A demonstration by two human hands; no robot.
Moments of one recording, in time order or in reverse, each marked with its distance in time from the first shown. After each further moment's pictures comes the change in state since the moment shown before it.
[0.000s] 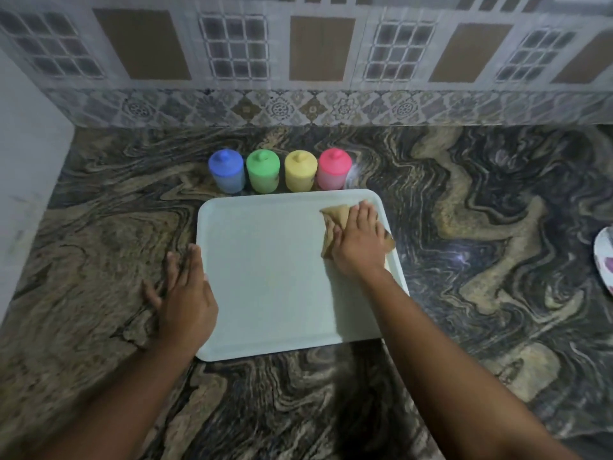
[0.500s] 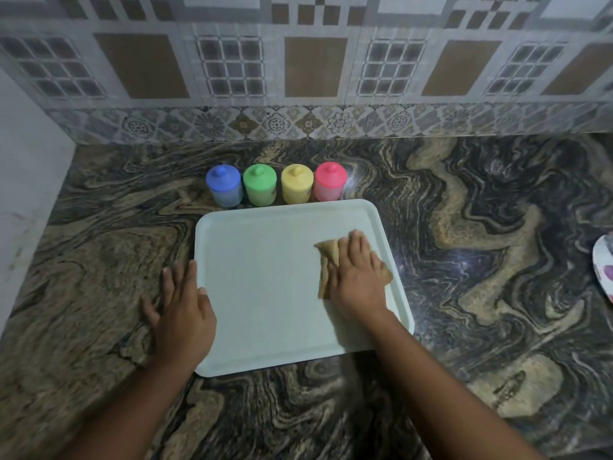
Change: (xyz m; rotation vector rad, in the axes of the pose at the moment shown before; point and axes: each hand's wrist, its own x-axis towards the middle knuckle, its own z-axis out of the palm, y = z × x) left_hand 0.001 0.002 0.004 -0.034 0.003 -0.070; right_hand -0.044 0.015 0.002 0.019 -0.017 -0.132
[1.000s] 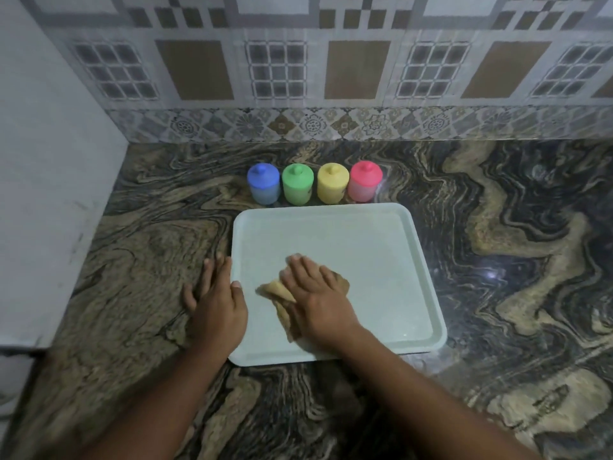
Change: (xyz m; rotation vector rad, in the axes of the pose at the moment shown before) left_hand -0.001 -0.001 -0.017 -0.063 -0.032 0.009; right_hand -0.031 -0.082 0.043 -0.013 -0.133 -0.566
